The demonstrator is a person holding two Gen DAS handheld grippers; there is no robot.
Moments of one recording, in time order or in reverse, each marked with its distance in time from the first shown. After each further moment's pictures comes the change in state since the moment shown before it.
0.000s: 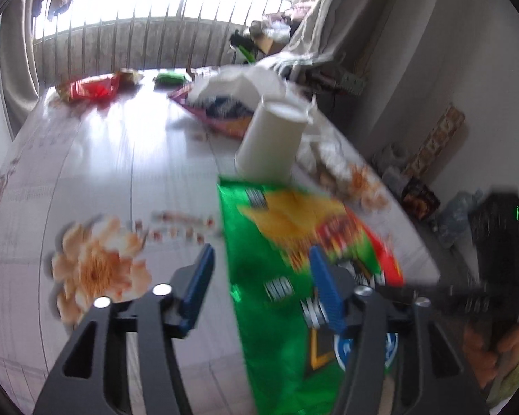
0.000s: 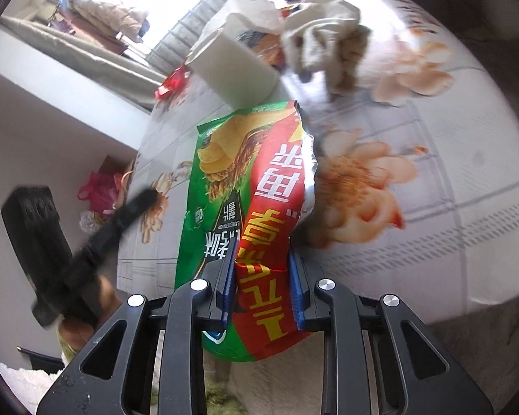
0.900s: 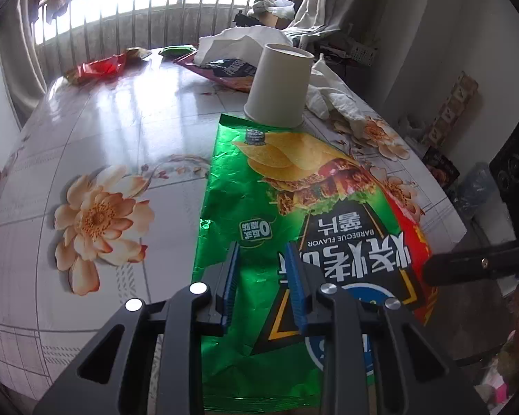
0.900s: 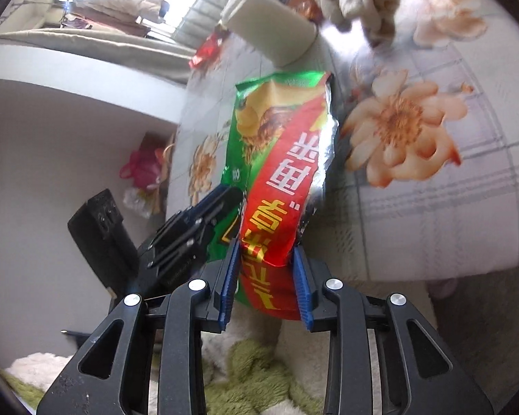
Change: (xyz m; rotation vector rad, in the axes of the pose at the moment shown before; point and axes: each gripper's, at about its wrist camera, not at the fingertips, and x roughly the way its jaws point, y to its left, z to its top) left arm 0.009 -0.006 -0.051 0.073 0.105 0.097; right arm 0.003 0.027 -0.005 0.030 0.149 0.193
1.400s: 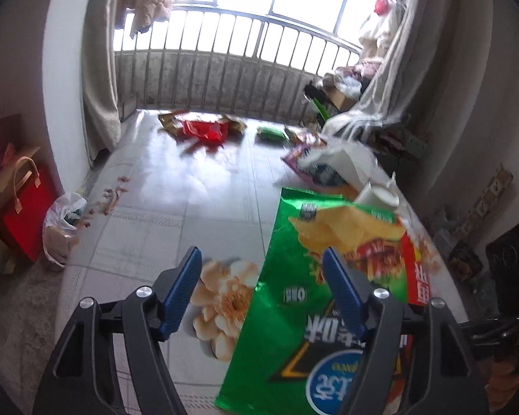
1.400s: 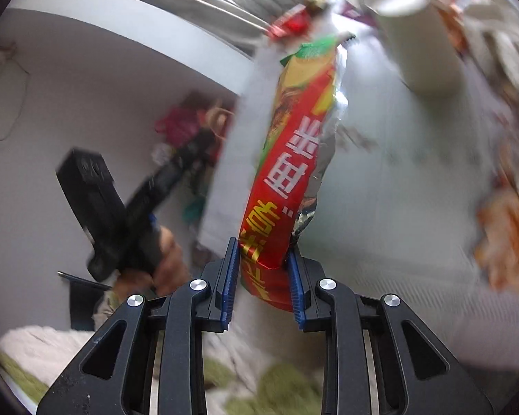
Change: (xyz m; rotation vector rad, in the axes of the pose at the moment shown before) left arm -0.076 0.086 0.037 -0.228 -0.254 0.140; right arm 0.036 0.050 0.016 -0.230 0.139 0.086
